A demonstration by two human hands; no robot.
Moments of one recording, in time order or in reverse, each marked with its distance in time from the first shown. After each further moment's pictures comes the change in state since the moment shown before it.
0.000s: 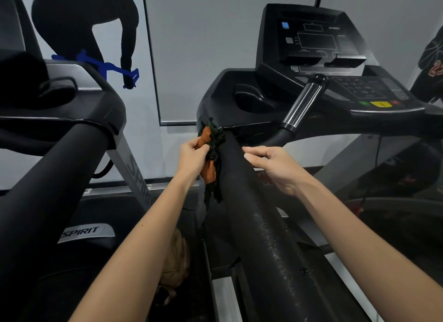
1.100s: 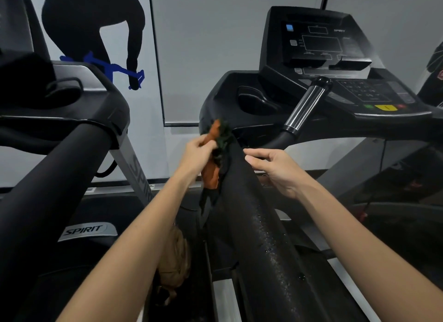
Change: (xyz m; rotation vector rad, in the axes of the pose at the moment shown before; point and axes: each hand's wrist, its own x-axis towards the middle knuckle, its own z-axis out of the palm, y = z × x) left_hand -0.001 0.011 0.002 0.056 -0.077 -0.019; right_hand -0.001 -0.002 -0.002 0.088 -0.048 0.042
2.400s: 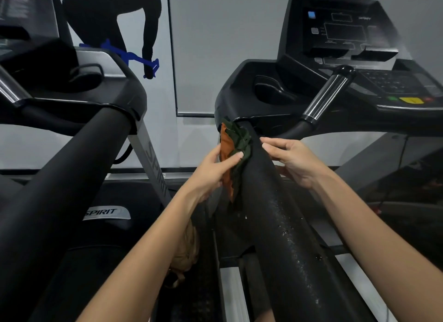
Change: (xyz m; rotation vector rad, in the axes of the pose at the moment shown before) left_hand -0.070 -0.010 -0.011 -0.262 -0.297 -0.081; right_hand -0.001 0.003 0.002 -0.034 0.011 -0.016
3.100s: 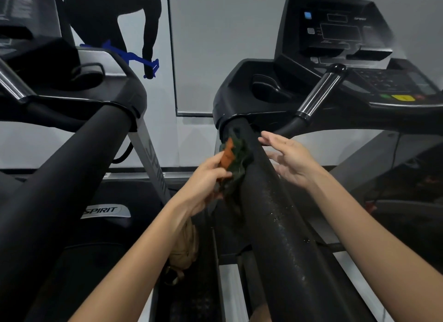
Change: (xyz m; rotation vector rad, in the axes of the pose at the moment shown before) left_hand -0.037 0.000 0.007 0.087 -0.023 -0.020; right_hand -0.012 0.002 0.002 0.239 0.030 0.059
